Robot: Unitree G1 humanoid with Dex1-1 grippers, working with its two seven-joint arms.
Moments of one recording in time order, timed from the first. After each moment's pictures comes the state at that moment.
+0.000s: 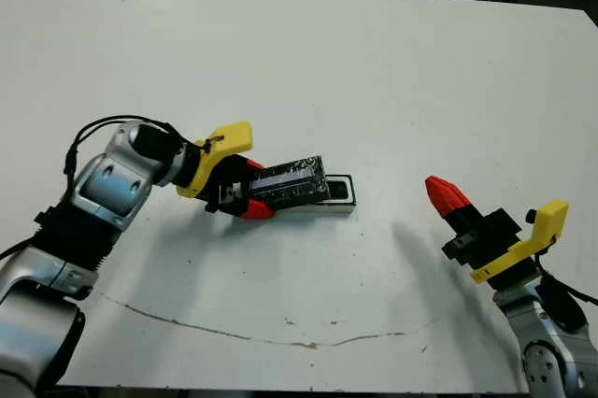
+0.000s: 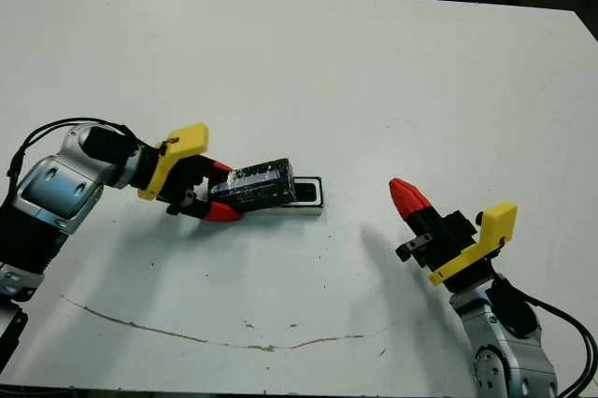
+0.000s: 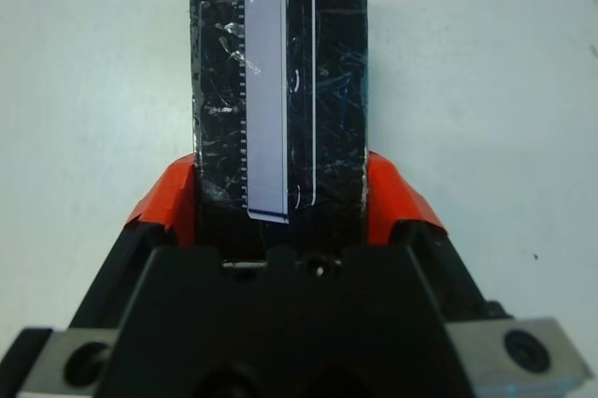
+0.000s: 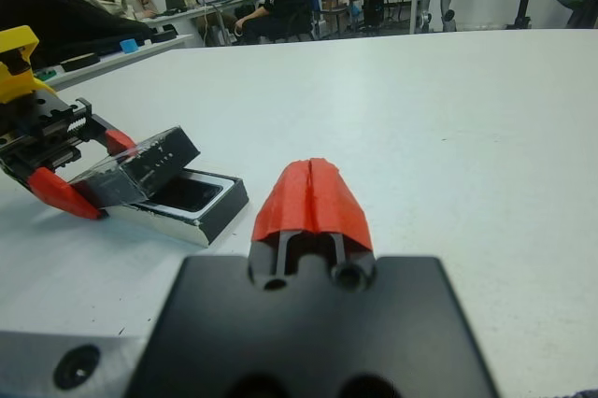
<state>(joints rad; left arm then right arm) -0.71 0.57 -0.42 0.23 -0.06 0.42 -1.25 0.12 -0.31 -0.16 -0.21 0.51 0.12 0.59</state>
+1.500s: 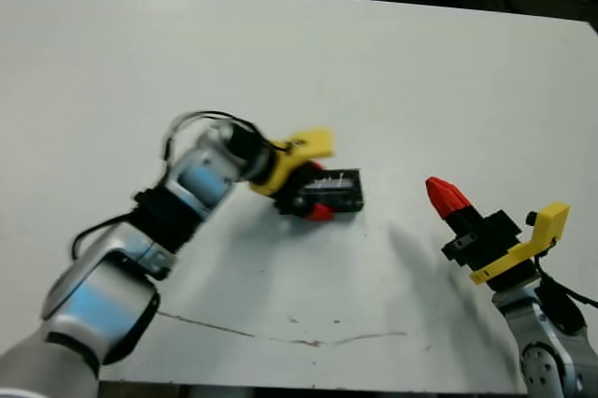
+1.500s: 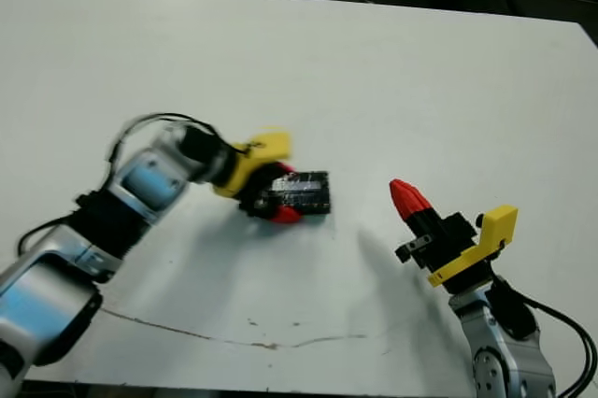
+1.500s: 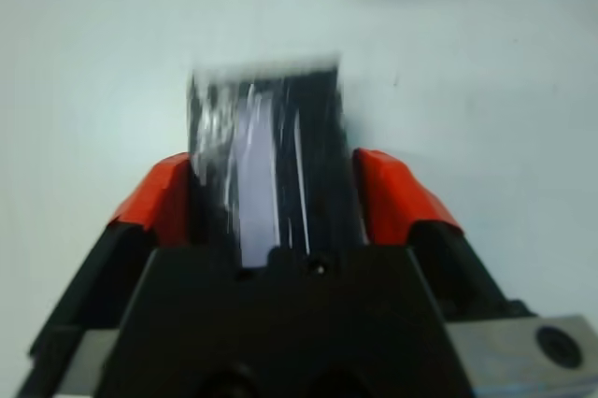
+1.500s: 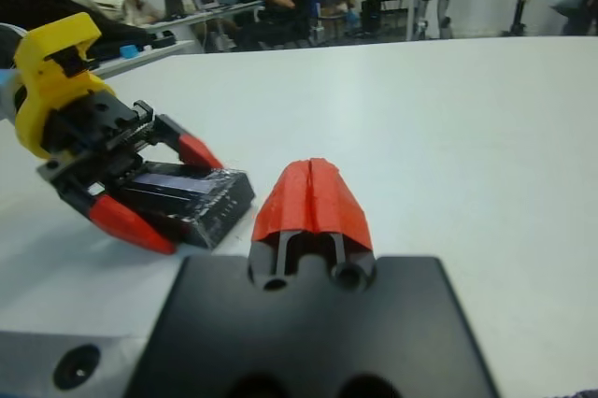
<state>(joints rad) -0.85 0.30 -0.58 0.33 0.09 0.40 -1.12 0.13 -0.31 -0.16 -0.21 0.52 0.11 0.58</state>
